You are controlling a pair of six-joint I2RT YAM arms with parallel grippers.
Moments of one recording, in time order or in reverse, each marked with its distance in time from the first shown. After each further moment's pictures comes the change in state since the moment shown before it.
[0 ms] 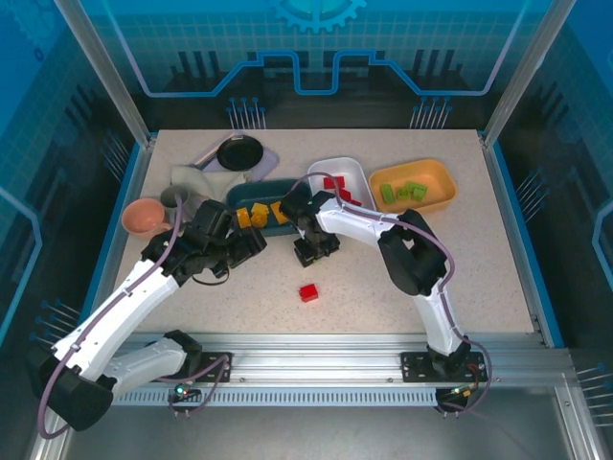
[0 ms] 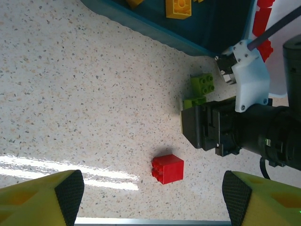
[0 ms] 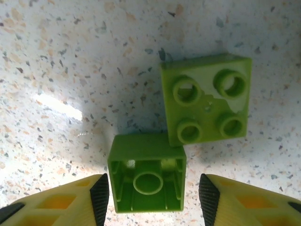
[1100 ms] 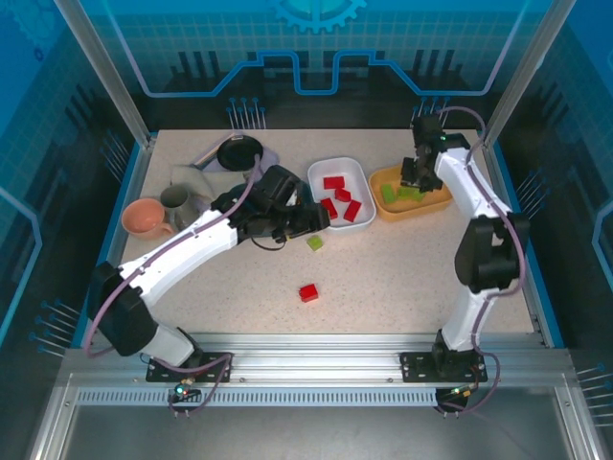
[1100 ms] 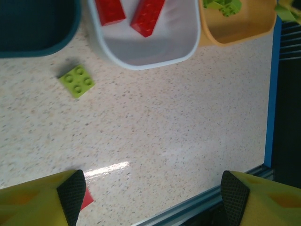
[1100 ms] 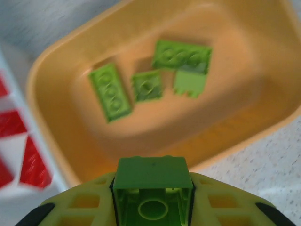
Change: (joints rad) left arm -0.180 0.501 0.371 0.222 0.159 0.153; right arm -0.722 -0.224 0.089 0.019 0.055 0.054
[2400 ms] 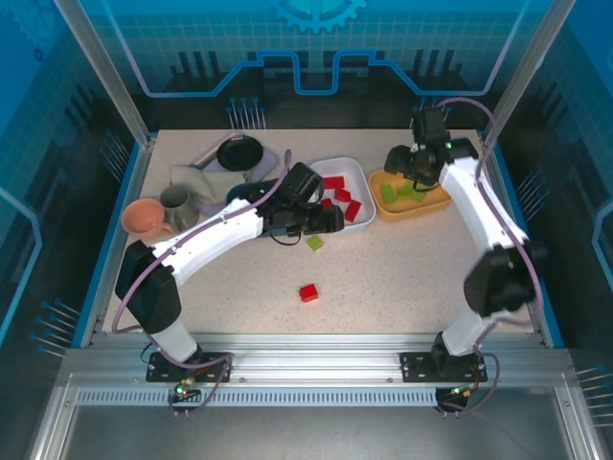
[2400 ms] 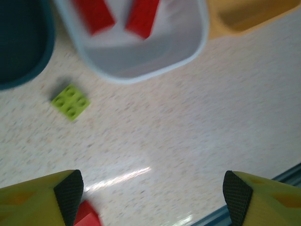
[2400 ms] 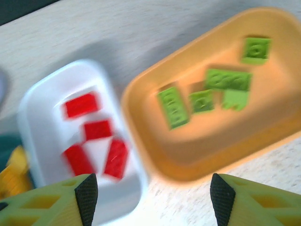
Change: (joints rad) left arm -0.040 0.156 0.087 -0.062 -0.057 0.127; right arm 0.141 -0.326 -0.190 0.132 -0.078 0.105
